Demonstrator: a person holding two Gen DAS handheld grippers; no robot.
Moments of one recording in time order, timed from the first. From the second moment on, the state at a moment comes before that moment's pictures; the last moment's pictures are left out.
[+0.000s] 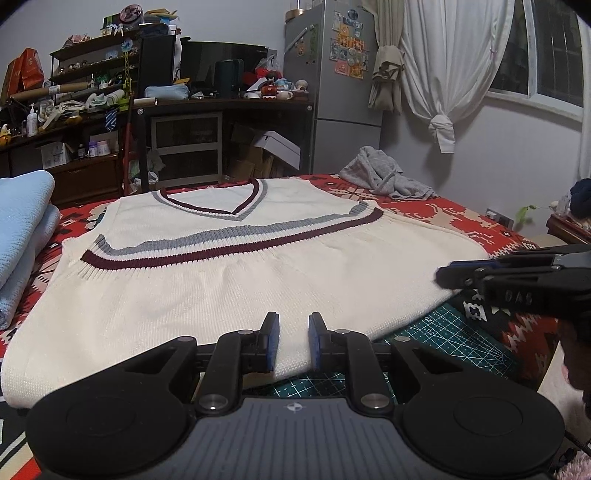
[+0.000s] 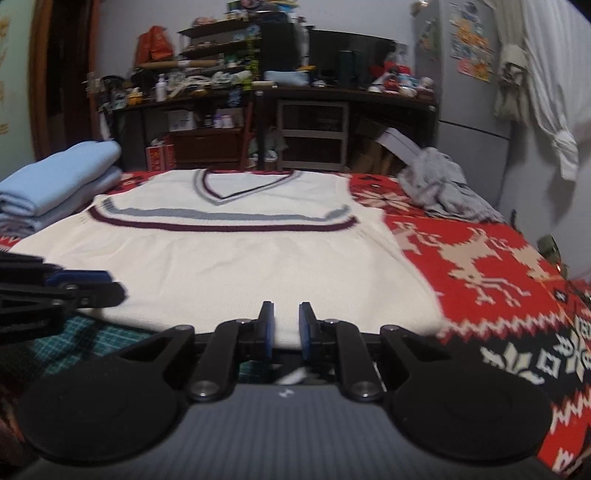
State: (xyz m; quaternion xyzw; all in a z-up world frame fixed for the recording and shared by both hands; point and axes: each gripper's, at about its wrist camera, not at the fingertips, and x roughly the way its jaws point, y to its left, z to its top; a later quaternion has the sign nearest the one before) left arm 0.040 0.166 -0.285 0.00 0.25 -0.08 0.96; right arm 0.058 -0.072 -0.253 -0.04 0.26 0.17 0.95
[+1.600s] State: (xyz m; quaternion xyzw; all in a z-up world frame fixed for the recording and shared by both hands) left arm -0.015 0.264 -0.276 -0.06 0.25 0.11 0.96; right arm 0.039 0.088 -0.251 -0.10 0.26 0.42 0.86
